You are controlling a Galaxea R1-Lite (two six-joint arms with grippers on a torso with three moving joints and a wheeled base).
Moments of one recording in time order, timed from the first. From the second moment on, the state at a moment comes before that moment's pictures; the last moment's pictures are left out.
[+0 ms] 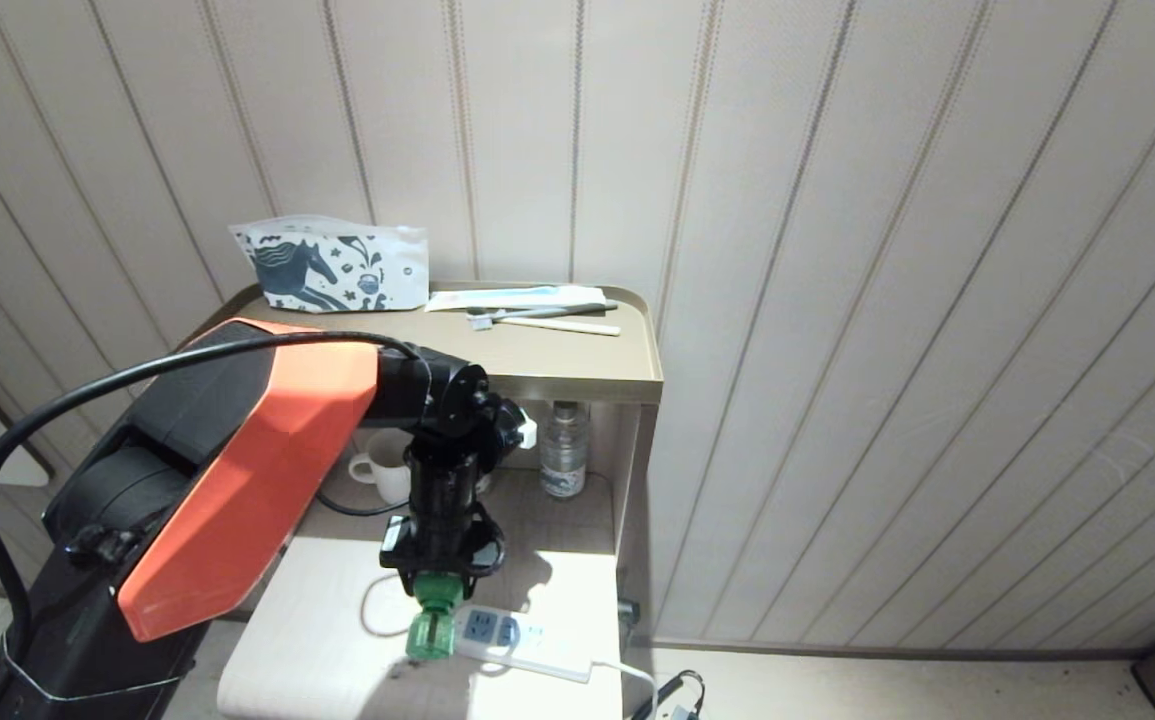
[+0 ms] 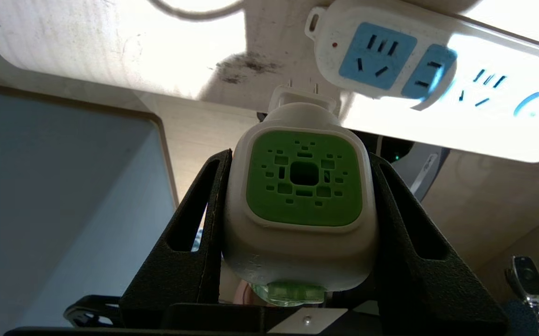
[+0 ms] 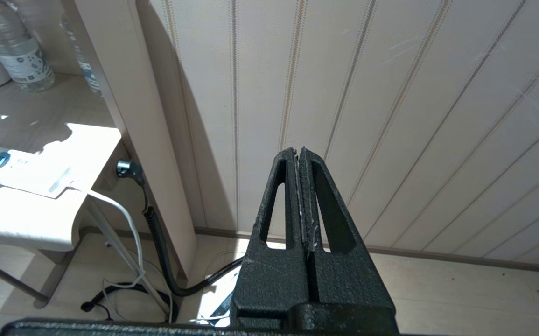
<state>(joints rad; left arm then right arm) -0.56 2.43 -1.91 1.06 0.13 -0.56 -0.01 0.00 -0.03 0.09 0.02 -0.03</state>
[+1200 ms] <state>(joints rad) -0.62 2.36 -1.71 1.02 0.12 -0.57 -0.01 0.00 -0.03 0.09 0.02 -0.03</state>
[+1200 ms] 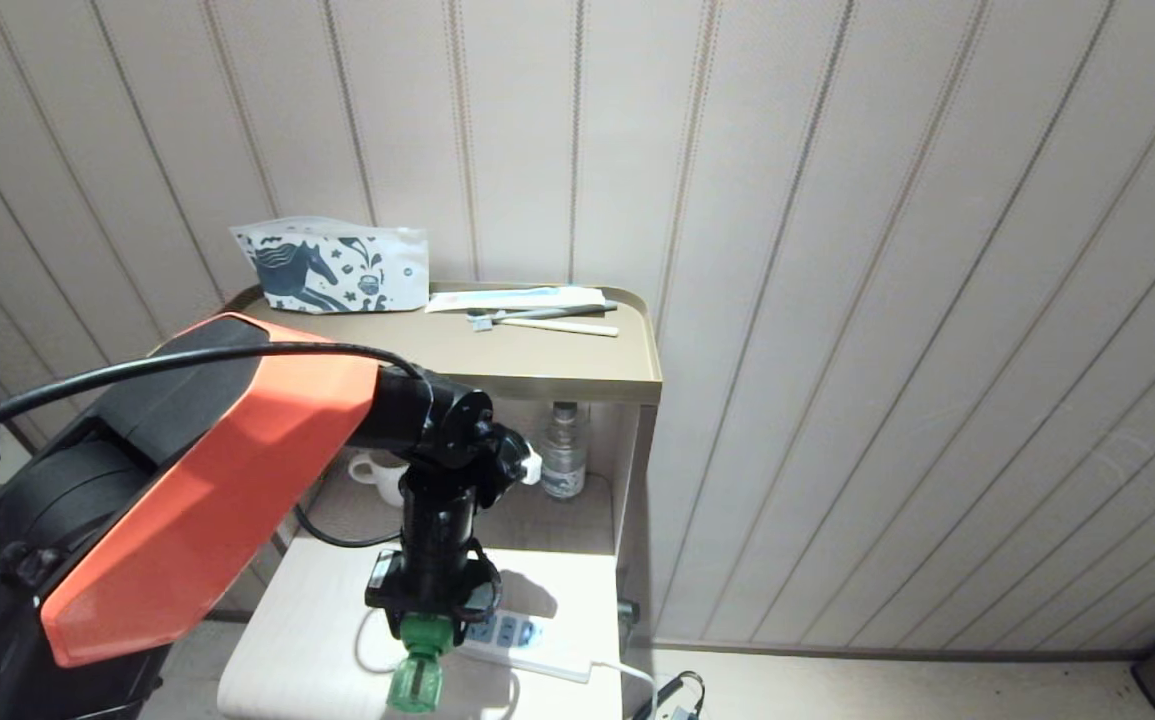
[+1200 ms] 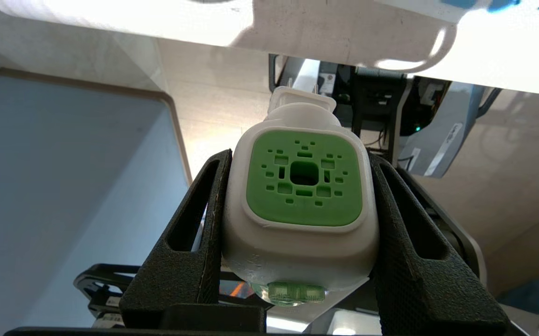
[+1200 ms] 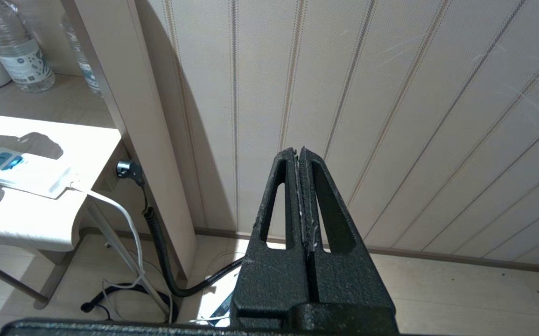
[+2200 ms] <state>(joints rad) -0.60 2.32 -1.72 1.03 0.12 -0.56 -0.01 0.00 -0.03 0.09 0.02 -0.03</state>
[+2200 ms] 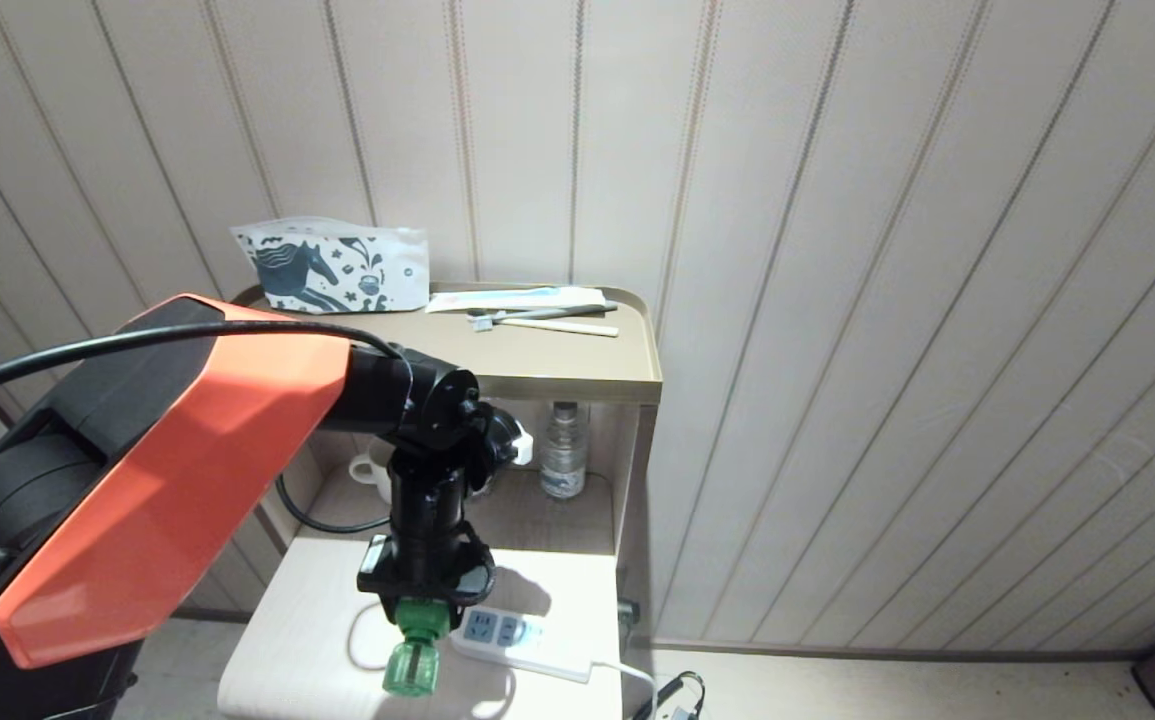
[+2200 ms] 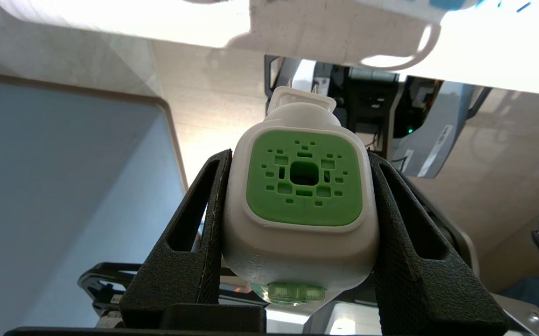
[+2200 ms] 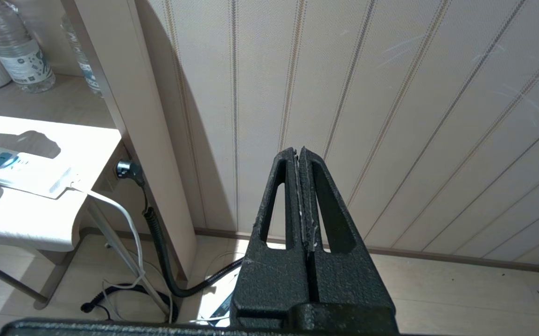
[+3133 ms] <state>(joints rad) -0.64 2.48 -1.89 1.03 0.12 -0.61 -0.01 0.00 -0.03 0.09 0.02 -0.03</state>
